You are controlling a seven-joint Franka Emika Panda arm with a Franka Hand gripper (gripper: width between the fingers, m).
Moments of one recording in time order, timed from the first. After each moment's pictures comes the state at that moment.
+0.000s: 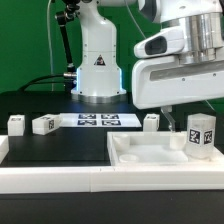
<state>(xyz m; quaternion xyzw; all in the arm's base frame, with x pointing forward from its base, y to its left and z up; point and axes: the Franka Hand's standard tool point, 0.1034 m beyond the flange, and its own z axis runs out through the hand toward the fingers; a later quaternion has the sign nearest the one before) 0.620 0.120 0.078 -1.00 0.00 -0.05 0.08</state>
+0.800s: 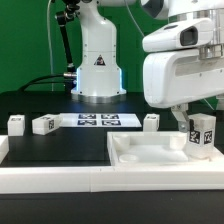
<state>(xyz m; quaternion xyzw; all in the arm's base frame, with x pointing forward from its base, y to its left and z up) 0.623 0.122 0.081 -0.96 -0.28 -0.07 0.04</state>
